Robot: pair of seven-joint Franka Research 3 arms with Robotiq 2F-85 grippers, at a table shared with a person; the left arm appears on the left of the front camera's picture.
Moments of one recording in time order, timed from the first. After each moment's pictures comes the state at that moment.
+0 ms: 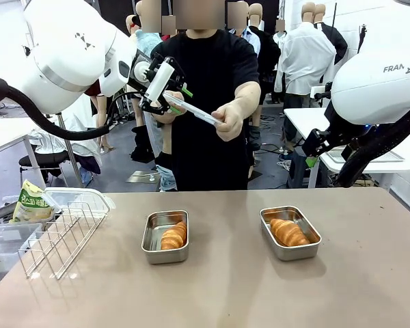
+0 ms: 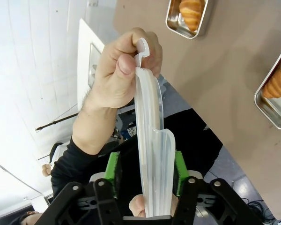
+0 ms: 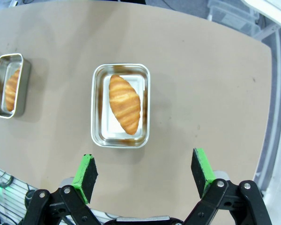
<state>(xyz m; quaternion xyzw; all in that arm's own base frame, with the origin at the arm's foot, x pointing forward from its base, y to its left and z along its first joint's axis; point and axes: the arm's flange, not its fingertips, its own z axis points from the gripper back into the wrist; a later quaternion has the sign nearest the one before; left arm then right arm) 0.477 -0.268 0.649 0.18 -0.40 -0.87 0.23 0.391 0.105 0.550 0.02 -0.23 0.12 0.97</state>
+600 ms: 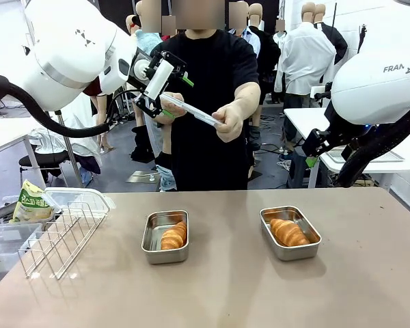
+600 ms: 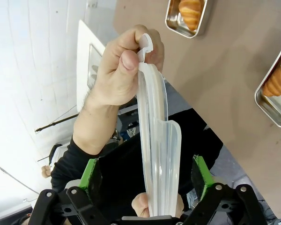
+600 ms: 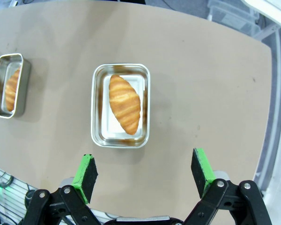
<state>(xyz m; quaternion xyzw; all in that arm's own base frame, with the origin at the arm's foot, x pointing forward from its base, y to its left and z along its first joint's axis) 0.483 -0.267 0.652 0.18 -0.39 -0.87 0.23 0.391 0.105 0.550 0.02 -0.23 0.12 0.97</state>
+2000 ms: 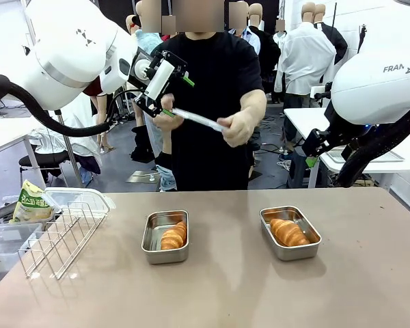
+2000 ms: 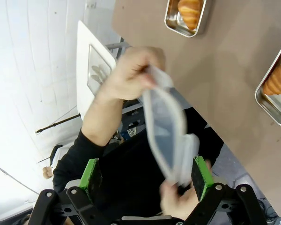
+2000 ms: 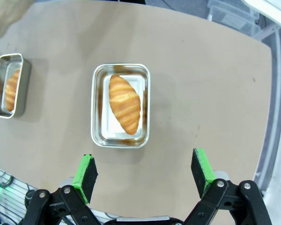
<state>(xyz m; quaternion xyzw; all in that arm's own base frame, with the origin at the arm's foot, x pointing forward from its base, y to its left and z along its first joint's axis) 0.483 -0.269 0.653 0.18 -0.39 -0.87 0.23 0.391 0.105 0.550 0.02 -0.23 0.12 0.97</state>
